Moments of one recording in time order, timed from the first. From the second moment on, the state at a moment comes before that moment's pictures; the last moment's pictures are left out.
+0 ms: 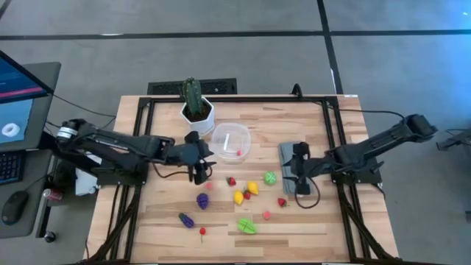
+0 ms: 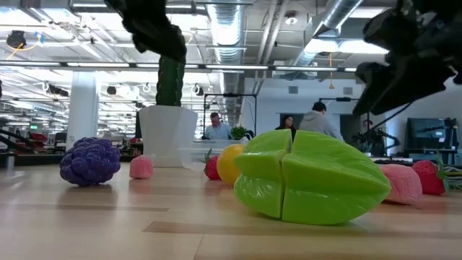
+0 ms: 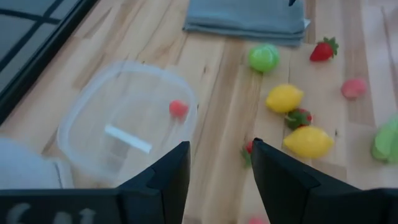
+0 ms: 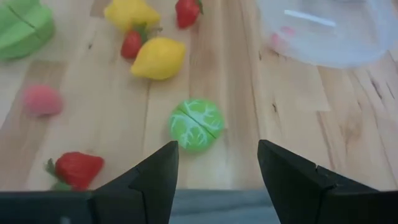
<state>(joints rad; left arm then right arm) -0.17 1.24 0.96 -0.47 -0.34 -0.29 0.32 0.99 0.46 -0.29 0.27 0.08</state>
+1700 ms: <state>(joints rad) -0.61 1.23 0.96 -0.77 -0.73 -0.90 0.16 1.53 0.75 -0.34 0.00 -0.18</state>
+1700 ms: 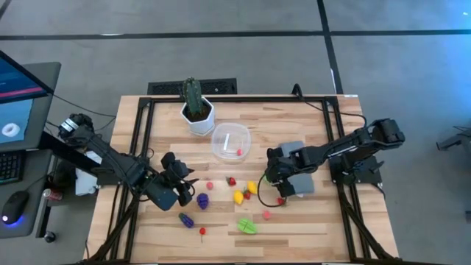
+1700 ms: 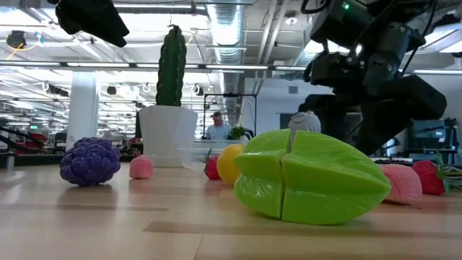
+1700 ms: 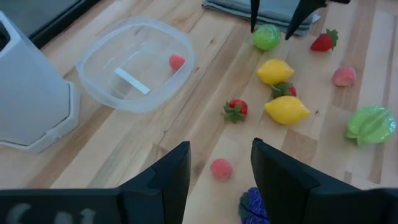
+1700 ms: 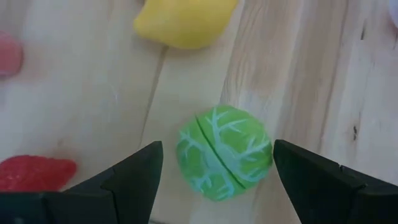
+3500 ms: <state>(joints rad) -0.62 1.23 0.96 -0.80 -0.76 -0.91 0.12 1.62 0.75 -0.32 -0.06 -0.02</state>
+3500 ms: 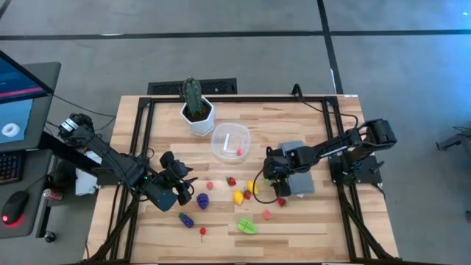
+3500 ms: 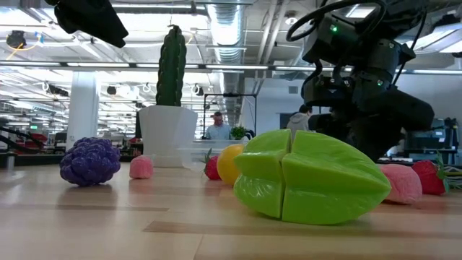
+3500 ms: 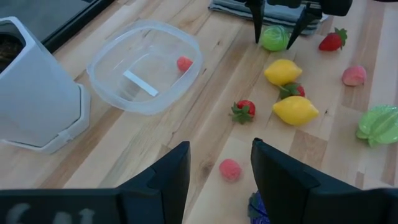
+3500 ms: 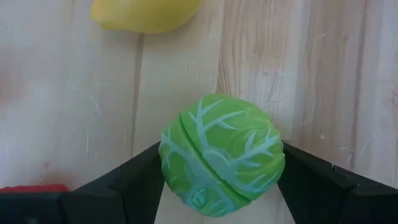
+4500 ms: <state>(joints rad) -0.62 1.23 0.96 -0.80 -0.76 -0.91 0.10 1.62 0.74 -0.21 -0.11 0.03</state>
